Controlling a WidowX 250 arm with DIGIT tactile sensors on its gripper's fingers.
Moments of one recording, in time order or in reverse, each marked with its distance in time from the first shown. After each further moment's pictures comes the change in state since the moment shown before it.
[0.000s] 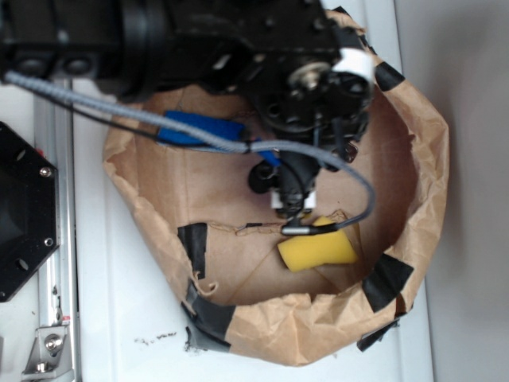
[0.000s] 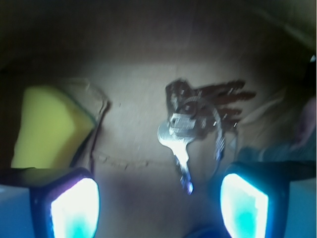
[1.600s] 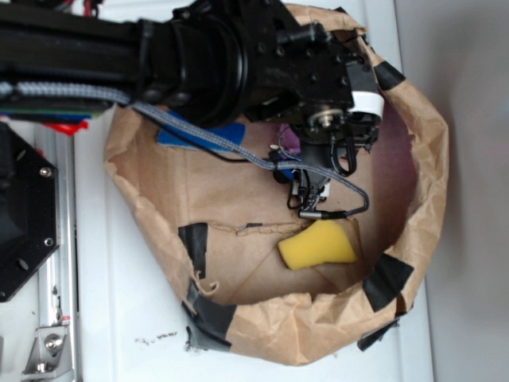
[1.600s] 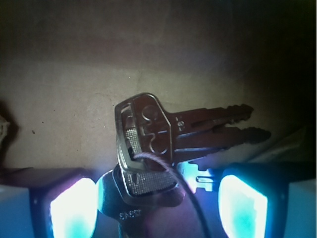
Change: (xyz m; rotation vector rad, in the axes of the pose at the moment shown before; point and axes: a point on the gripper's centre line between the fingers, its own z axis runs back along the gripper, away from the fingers) arm 0.013 0.018 -0.058 0.109 -0.037 -0.086
